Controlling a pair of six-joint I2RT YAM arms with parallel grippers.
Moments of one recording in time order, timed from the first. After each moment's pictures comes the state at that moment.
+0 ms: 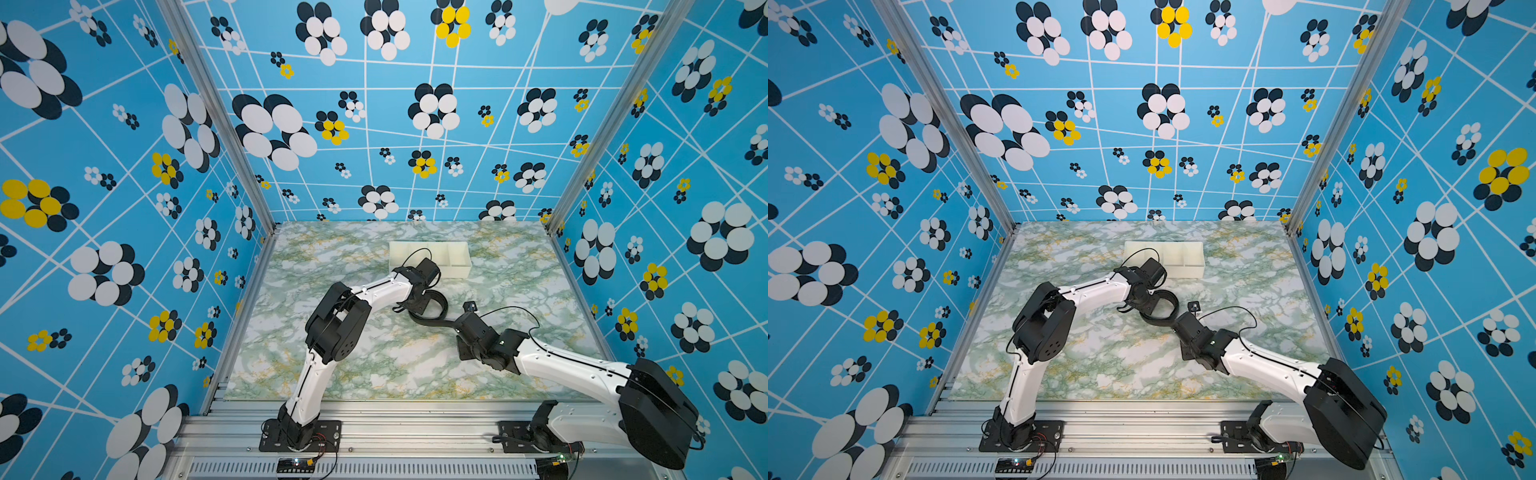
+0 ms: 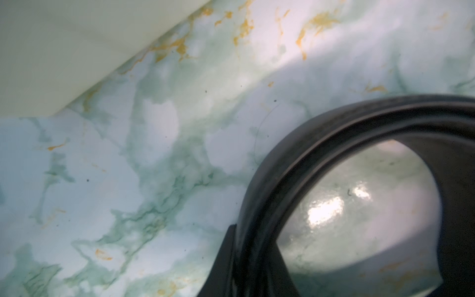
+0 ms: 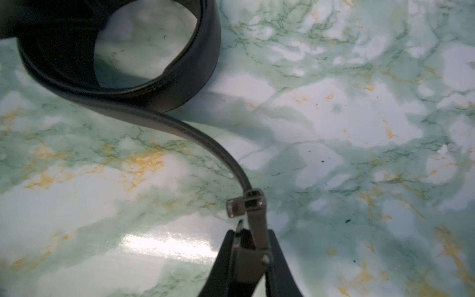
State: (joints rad) left arm -0.73 2.16 1.60 -0.69 -0.15 -0.18; right arm 0.78 1.31 0.66 -0.47 0.38 0.53
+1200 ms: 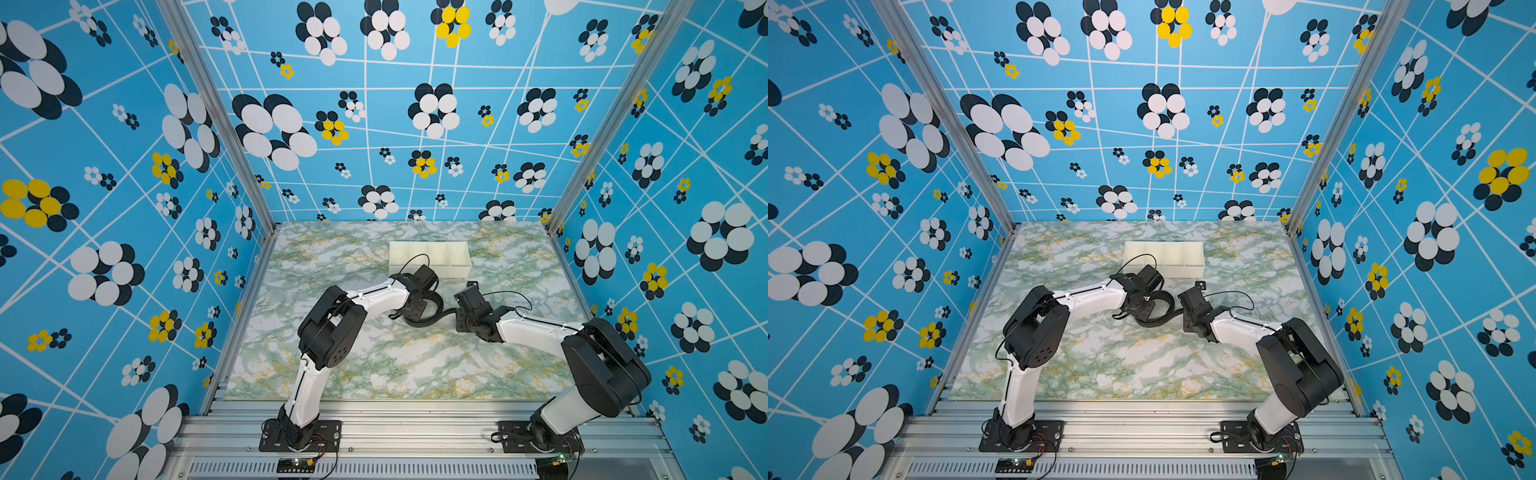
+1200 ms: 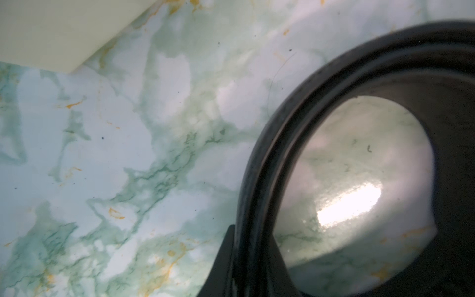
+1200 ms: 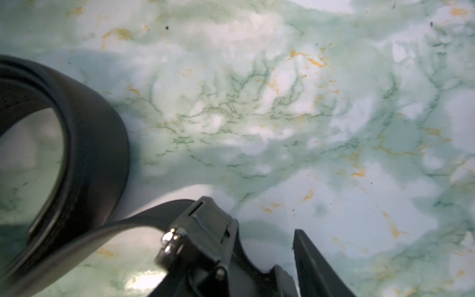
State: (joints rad) left arm -0.75 2.10 1.49 -0.66 -0.18 -0.19; right arm 0.55 1.61 0.78 -0.24 0.33 0.46
